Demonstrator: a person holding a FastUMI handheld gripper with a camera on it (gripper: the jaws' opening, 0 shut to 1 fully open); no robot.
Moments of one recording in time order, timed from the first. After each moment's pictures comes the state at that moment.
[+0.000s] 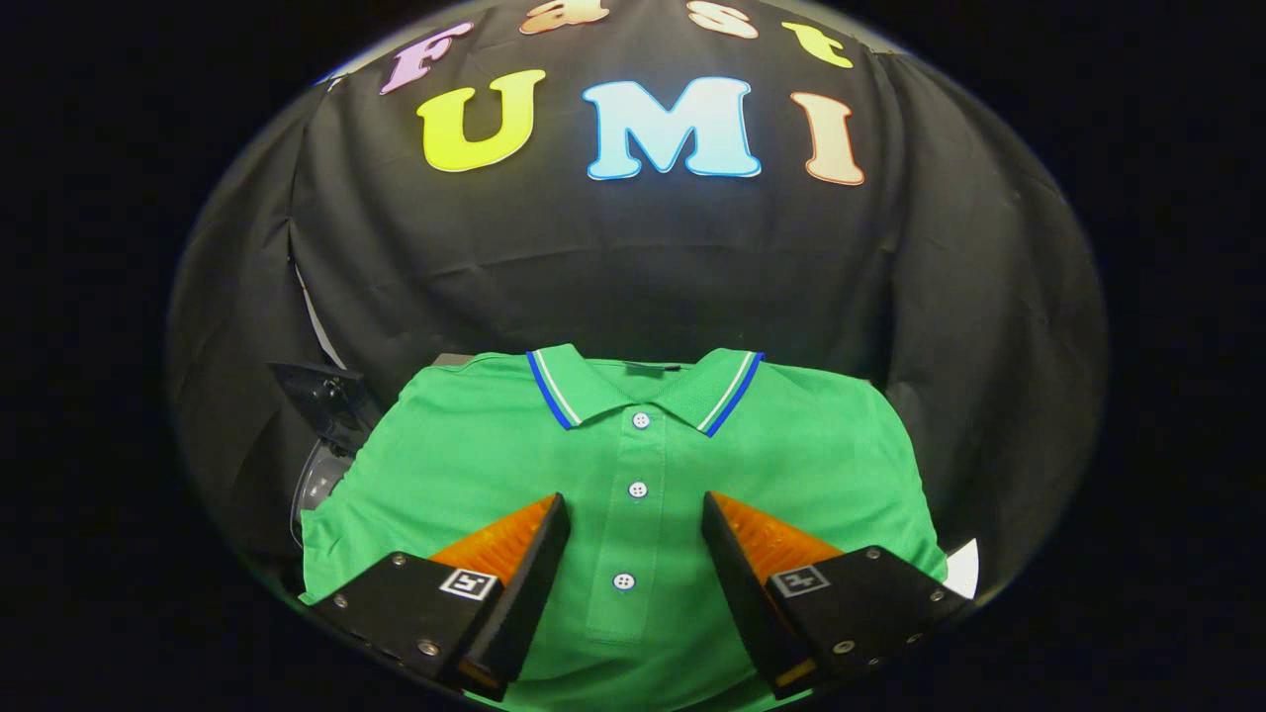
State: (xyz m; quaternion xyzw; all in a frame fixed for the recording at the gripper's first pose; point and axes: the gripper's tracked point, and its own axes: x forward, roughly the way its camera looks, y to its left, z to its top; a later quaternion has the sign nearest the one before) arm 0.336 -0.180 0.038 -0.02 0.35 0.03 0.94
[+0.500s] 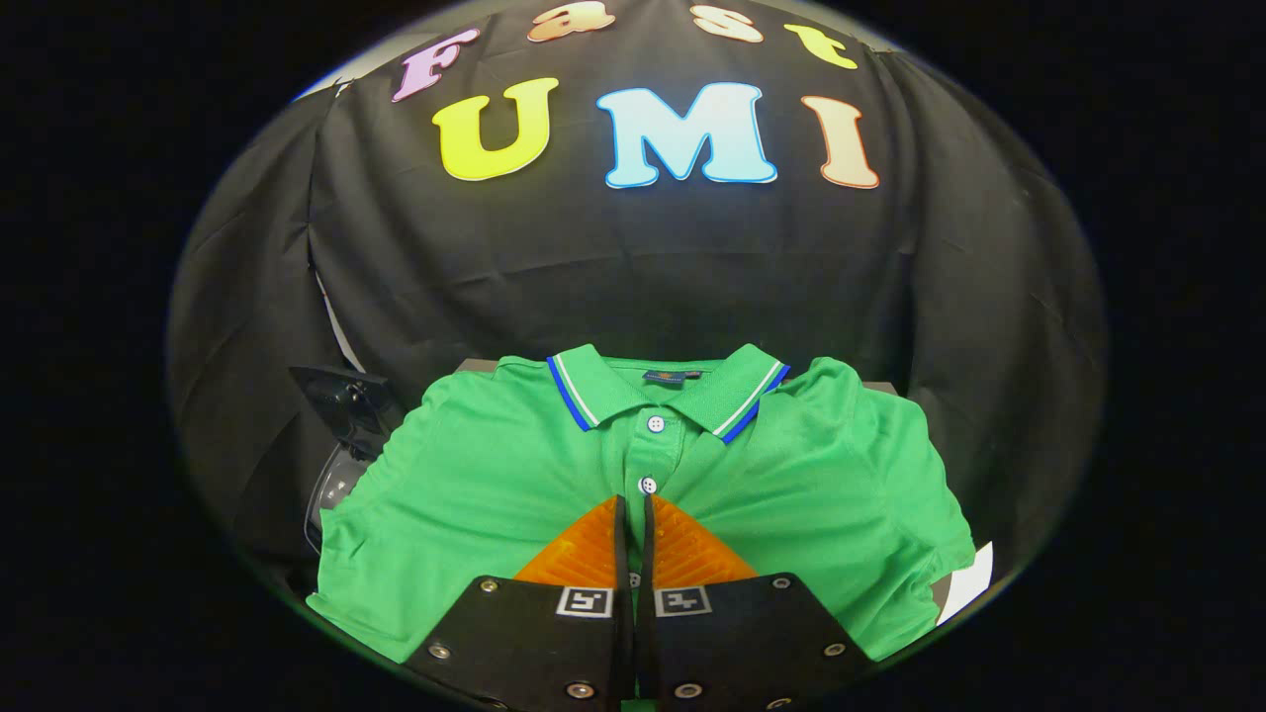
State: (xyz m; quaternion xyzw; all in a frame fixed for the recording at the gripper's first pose) arm 0.337 -0.172 0.038 0.01 0.33 0.04 0.94
